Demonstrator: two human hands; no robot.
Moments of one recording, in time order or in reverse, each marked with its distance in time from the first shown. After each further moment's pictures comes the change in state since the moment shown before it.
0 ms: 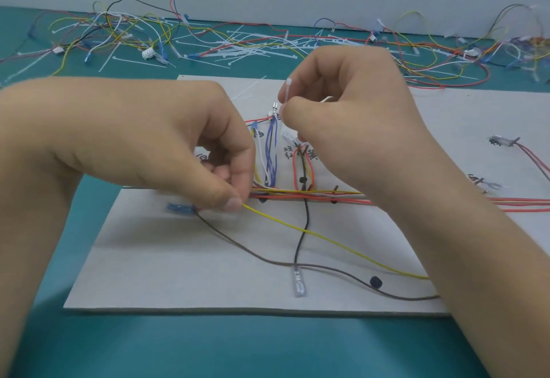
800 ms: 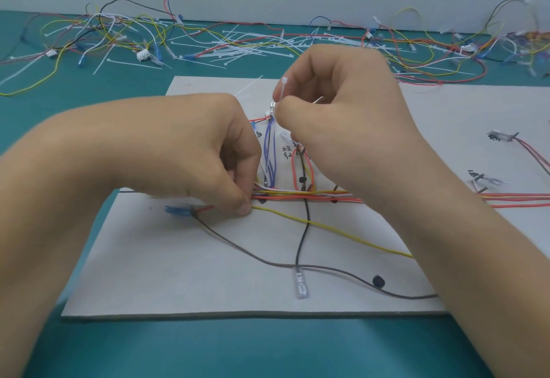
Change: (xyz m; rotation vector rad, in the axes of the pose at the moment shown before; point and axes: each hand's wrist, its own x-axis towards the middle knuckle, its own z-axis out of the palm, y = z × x) left_hand 0.014 -0.016 0.010 -0.001 0.103 -0.066; right_hand 0.000 0.003 0.007 0.032 0.028 -0.013
